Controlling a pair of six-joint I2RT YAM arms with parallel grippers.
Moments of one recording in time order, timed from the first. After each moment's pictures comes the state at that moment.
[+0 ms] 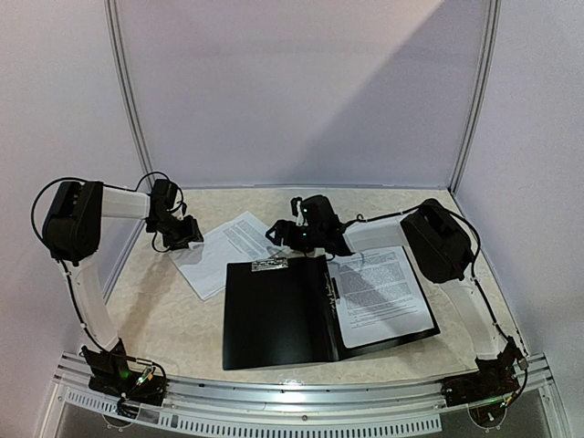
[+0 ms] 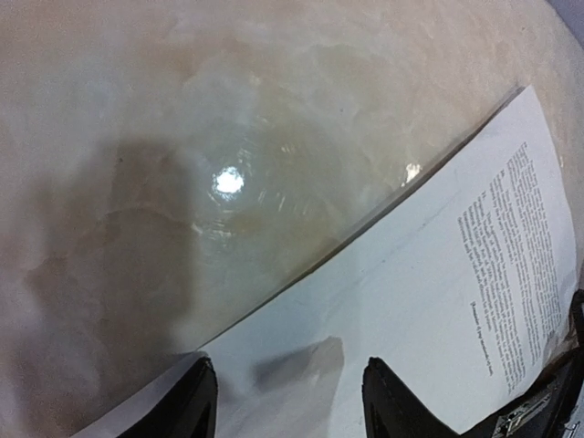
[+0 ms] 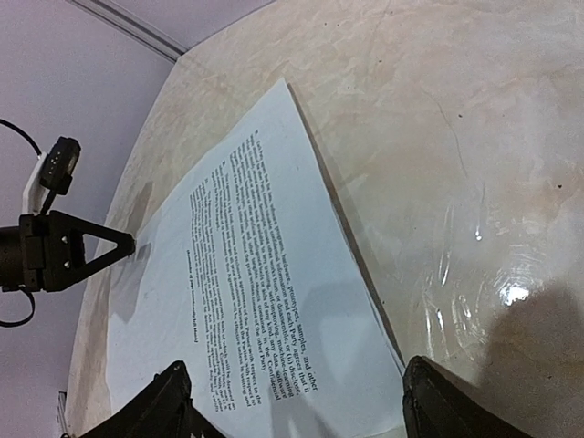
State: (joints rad) left arm -0.09 1.99 1.25 -0.35 0.19 -0.38; right arm 0.76 2.47 1.76 0.20 -0.19 0.76
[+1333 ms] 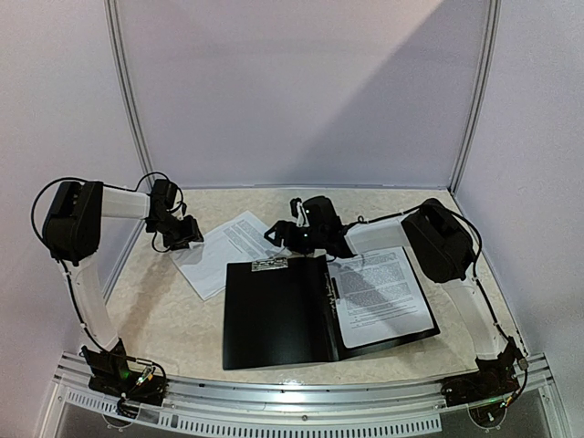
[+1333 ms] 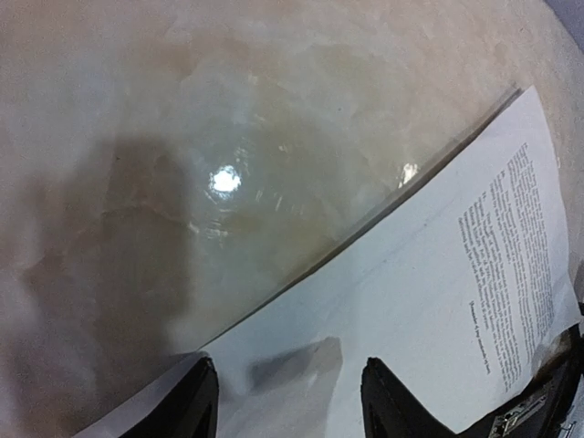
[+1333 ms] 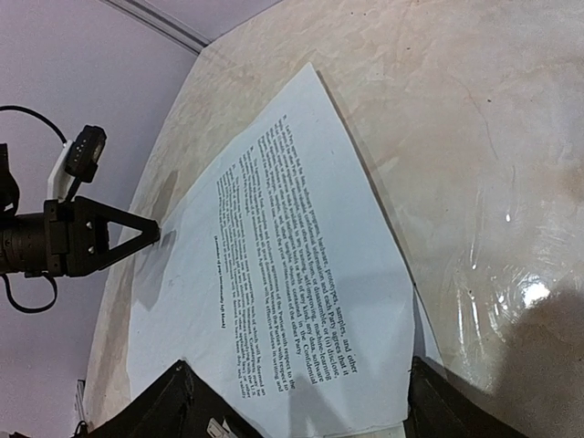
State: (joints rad) left arm -0.09 1.99 1.25 -0.35 0.20 -0.39; right arm 0.76 2.46 1.71 0.26 -0.25 0.78
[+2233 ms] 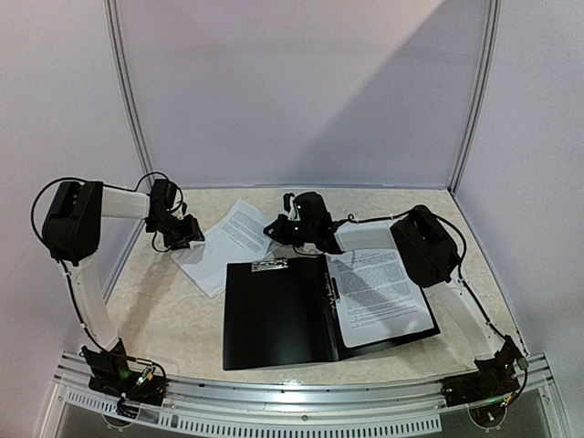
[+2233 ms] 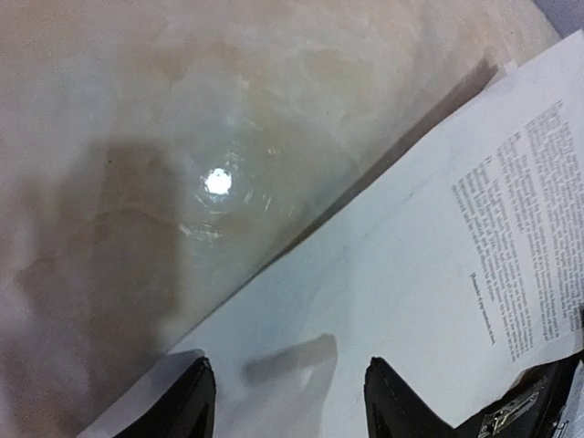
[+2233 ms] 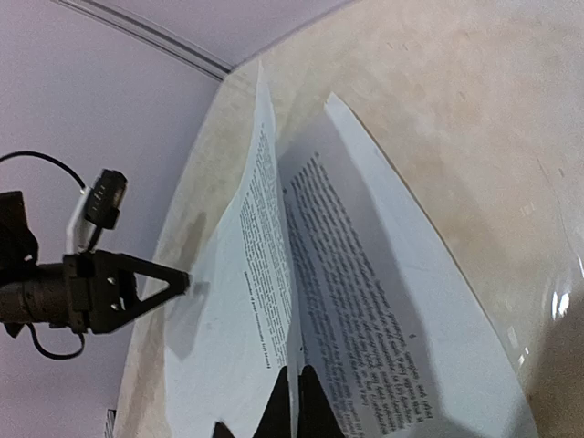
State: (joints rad) left arm -0.09 1.99 1.25 -0.35 0.22 -0.39; right arm 0.76 2.60 1.93 0.25 -0.27 0.88
